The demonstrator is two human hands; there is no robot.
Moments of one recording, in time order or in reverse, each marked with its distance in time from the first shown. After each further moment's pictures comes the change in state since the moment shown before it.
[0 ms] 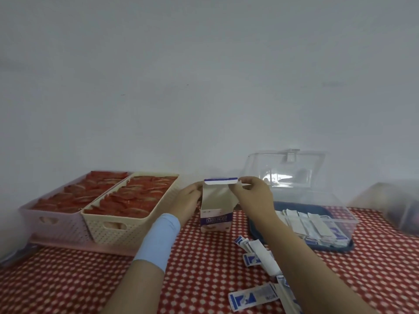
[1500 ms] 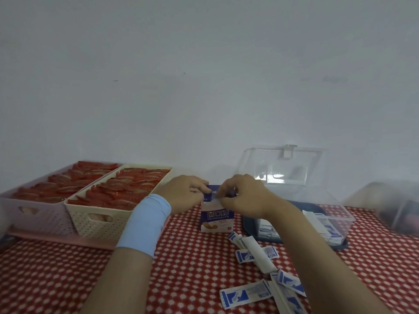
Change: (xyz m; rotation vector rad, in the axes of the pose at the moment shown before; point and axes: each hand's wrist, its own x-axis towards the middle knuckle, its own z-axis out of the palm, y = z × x) left_hand 0.015 0.005 -0.013 0.548 -0.196 0.151; right_hand 0.003 -0.019 -0.027 -0.666 -0.546 -0.381
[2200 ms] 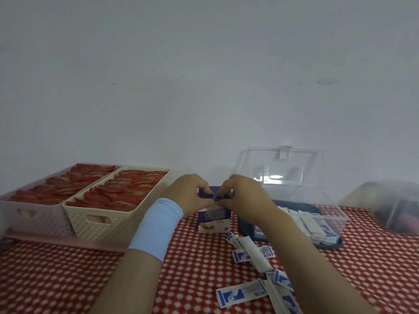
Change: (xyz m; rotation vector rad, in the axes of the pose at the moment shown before) left_hand -0.004 0.022 0.014 0.173 0.187 0.055; right_hand 0.002 0.008 0.014 -0.166 0.200 -0.022
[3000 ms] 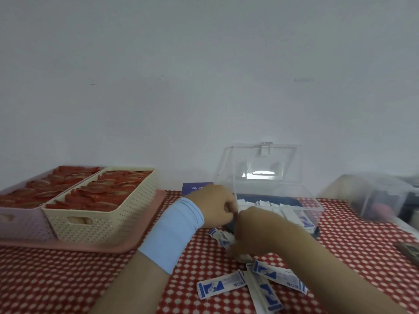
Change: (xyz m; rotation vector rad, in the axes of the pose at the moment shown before) left_hand -0.008 0.088 0.020 0.087 -0.367 0.199; right_hand -0.074 0.007 -0.024 -0.329 -0.552 0.159
